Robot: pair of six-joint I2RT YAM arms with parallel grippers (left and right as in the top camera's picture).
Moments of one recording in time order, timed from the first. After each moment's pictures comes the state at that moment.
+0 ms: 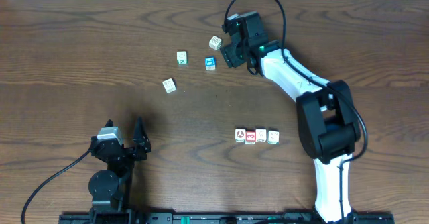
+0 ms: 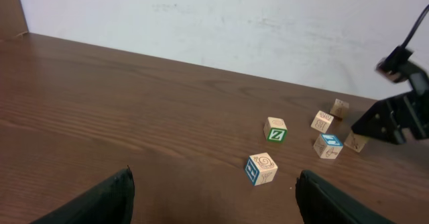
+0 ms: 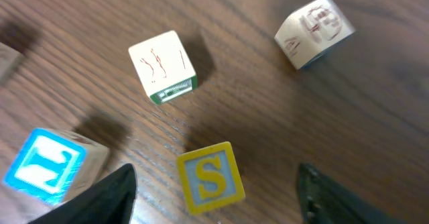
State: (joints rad) left arm -0.01 0.01 0.02 -0.12 -0.02 -0.19; right arm 0.41 2.24 1.64 -0.29 -0.04 -0.13
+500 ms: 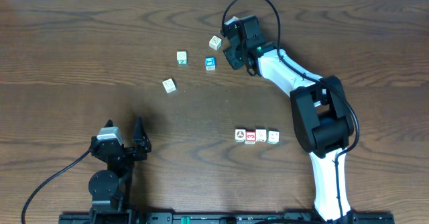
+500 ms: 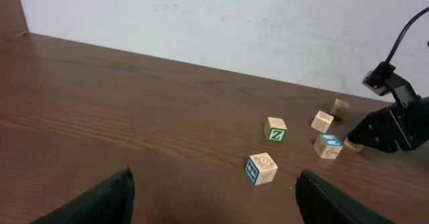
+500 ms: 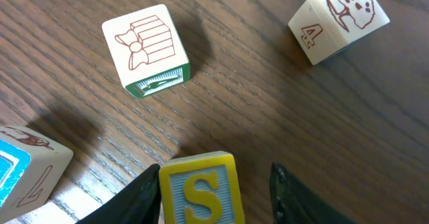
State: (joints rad) left arm -0.01 0.01 0.02 -0.12 -0.02 -0.19; right arm 0.40 2.30 1.67 -0.27 -0.03 -0.19
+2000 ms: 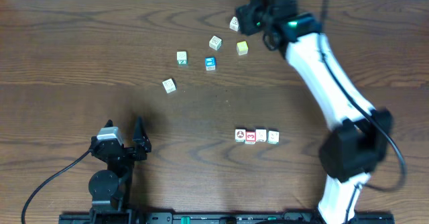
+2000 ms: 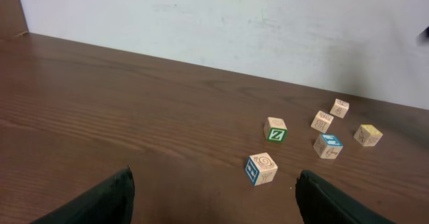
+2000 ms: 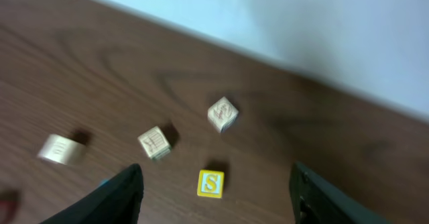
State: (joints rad) left arm -0.01 0.01 0.02 -0.12 -0.02 -0.19; right arm 0.37 2.03 1.84 -0.52 0.02 -0.01
